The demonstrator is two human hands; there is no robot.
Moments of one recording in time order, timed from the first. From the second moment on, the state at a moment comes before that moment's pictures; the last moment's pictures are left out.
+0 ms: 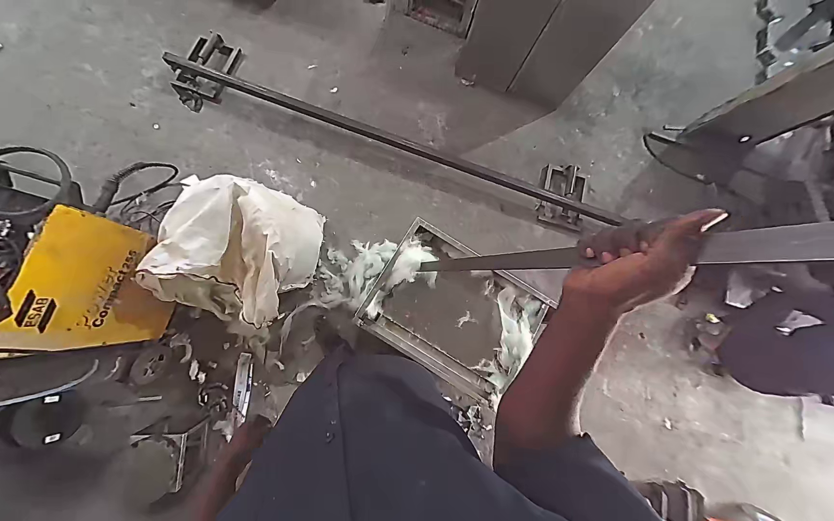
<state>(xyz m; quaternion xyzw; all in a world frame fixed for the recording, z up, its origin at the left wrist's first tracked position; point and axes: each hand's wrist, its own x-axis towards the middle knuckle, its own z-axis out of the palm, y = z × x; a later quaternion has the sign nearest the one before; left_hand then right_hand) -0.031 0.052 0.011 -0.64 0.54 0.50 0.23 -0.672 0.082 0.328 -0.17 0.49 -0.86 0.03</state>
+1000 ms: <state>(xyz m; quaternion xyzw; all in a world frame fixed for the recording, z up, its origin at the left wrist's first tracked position) -0.033 0.025 0.008 -0.64 0.53 0.49 0.26 -0.653 0.012 0.239 -0.15 0.51 -0.85 0.06</state>
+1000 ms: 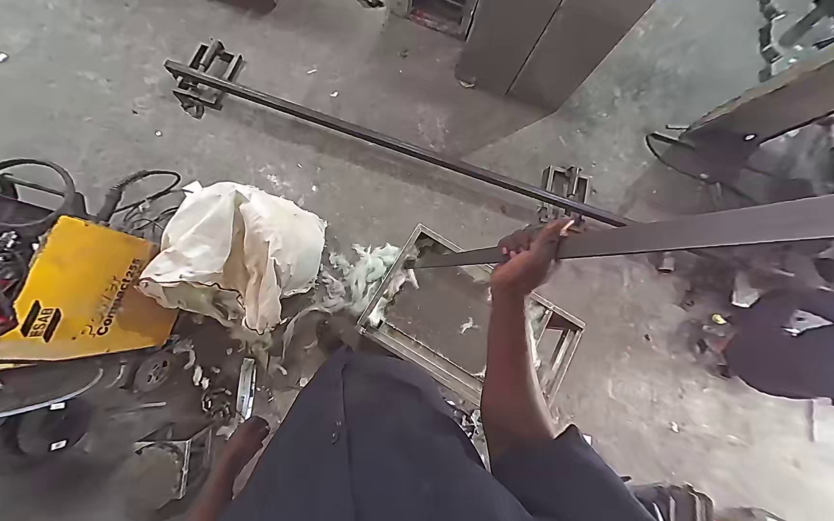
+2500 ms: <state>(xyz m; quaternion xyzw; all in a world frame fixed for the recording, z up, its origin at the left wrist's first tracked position) -0.069 0.002 -0.062 -0.56 0.63 0.46 0.29 -0.720 0.223 0.354 -0.12 0.60 -0.79 -0.02</state>
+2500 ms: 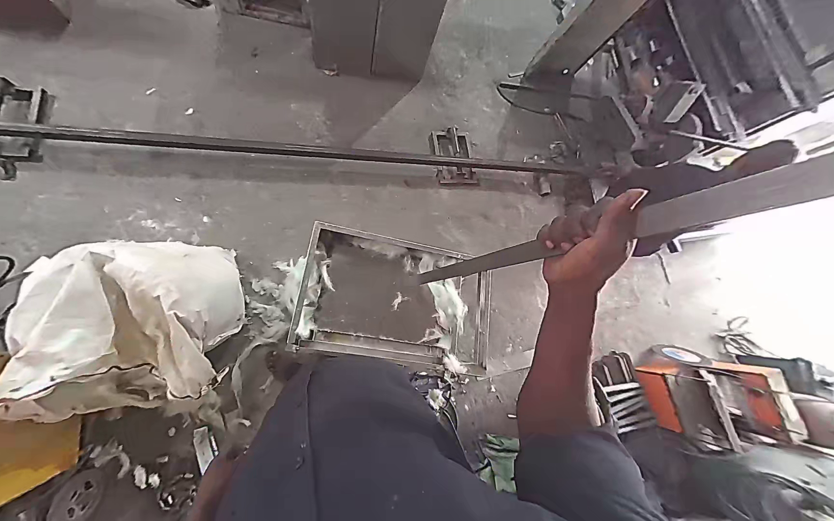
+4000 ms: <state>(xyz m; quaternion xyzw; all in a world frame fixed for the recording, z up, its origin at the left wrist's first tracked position) -0.045 -0.064 -0.067 -0.53 0.64 0.47 0.28 -0.704 0.206 0.311 -0.20 0.71 -0.66 -0.13</state>
